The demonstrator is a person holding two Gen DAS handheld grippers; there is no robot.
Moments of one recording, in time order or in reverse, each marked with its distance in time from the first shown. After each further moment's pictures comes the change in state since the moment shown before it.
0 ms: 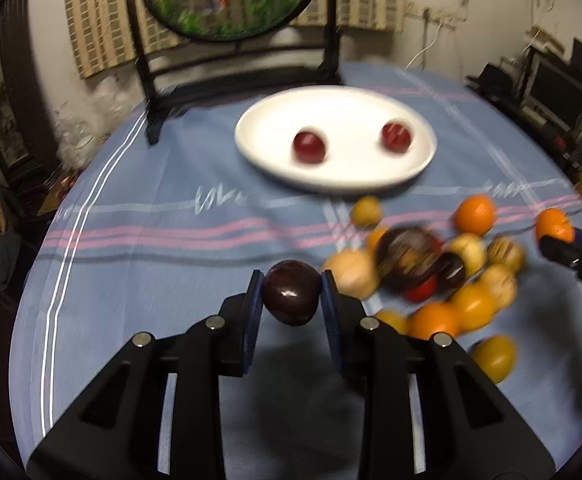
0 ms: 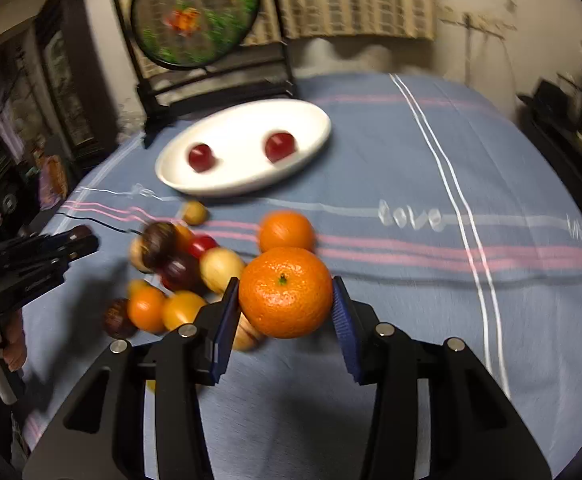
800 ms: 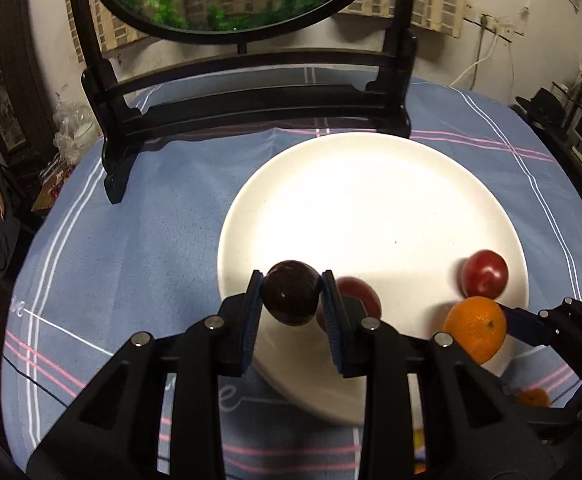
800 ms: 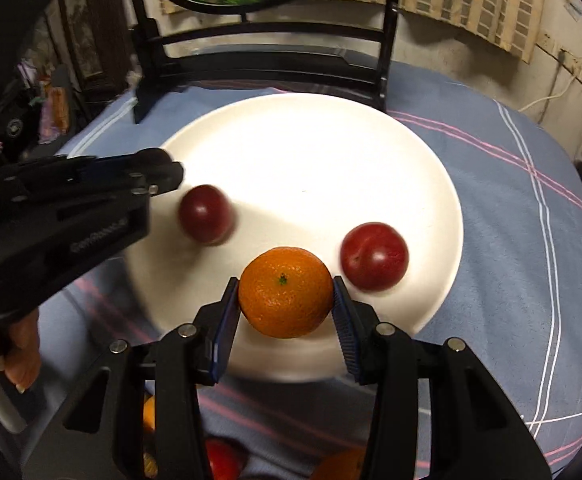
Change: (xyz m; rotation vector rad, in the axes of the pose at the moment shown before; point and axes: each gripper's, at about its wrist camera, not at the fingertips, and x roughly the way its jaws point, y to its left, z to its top) left arm 0.144 0.018 0.138 -0.114 0.093 0.068; right arm 0.173 0.057 0.125 -0.187 0.206 -0.009
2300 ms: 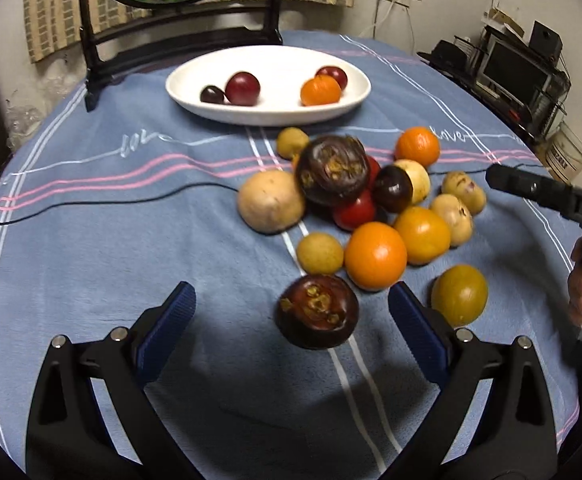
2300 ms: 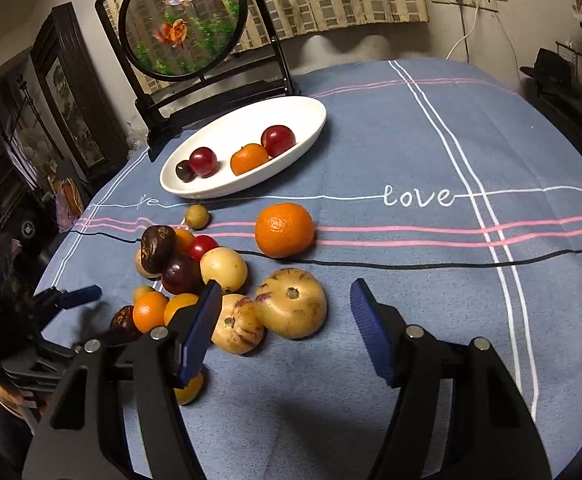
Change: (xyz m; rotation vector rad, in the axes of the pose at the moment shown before) left arm -0.105 -0.011 -0.208 0.171 0.004 -0.239; right arm -0.121 -0.052 -0.183 0.292 -0.215 0.094
